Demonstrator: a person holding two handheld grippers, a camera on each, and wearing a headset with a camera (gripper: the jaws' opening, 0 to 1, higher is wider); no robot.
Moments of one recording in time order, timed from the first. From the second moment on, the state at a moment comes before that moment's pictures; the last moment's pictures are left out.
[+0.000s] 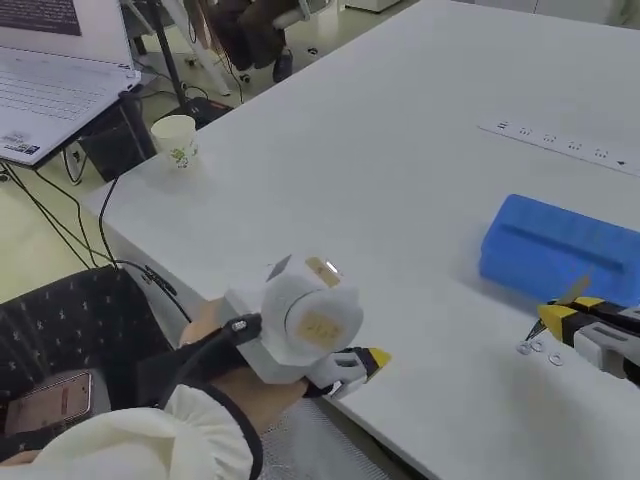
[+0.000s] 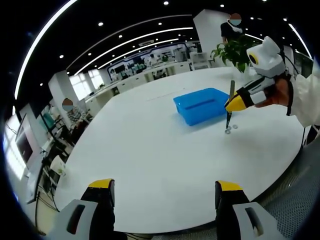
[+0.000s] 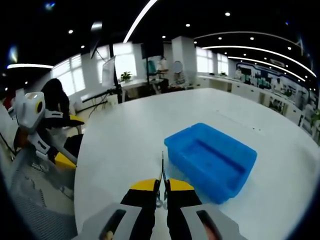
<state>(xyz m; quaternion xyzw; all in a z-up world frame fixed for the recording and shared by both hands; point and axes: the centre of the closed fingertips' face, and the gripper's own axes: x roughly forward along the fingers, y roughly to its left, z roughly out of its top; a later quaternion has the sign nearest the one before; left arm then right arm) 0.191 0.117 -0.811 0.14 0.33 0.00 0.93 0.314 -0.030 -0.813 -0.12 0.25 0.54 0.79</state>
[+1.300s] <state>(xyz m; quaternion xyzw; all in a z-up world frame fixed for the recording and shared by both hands) 0.191 0.119 -0.813 0.15 0.34 0.00 0.93 0.312 -0.029 -0.821 -0.15 0.24 0.55 0.79</state>
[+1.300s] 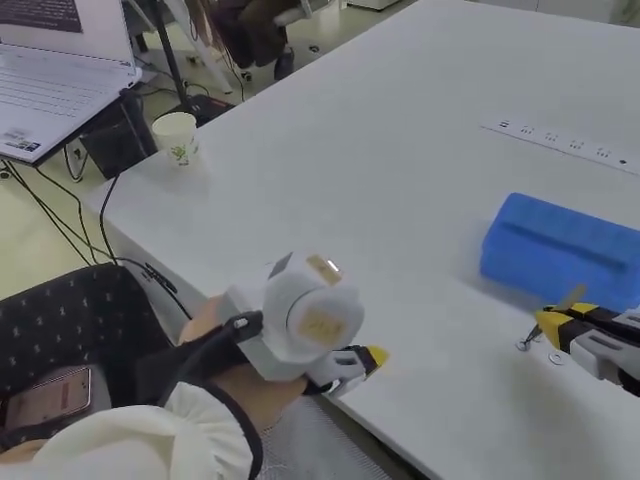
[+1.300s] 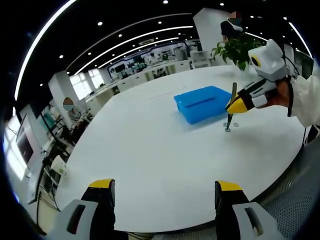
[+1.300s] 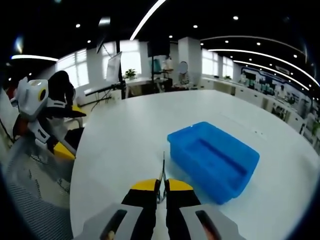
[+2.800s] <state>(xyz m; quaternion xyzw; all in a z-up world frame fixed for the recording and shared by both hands) 0.190 0.118 -0.813 0.15 0.34 0.00 0.93 0.342 -0.027 -0.760 -0.12 0.19 0.53 0.81</state>
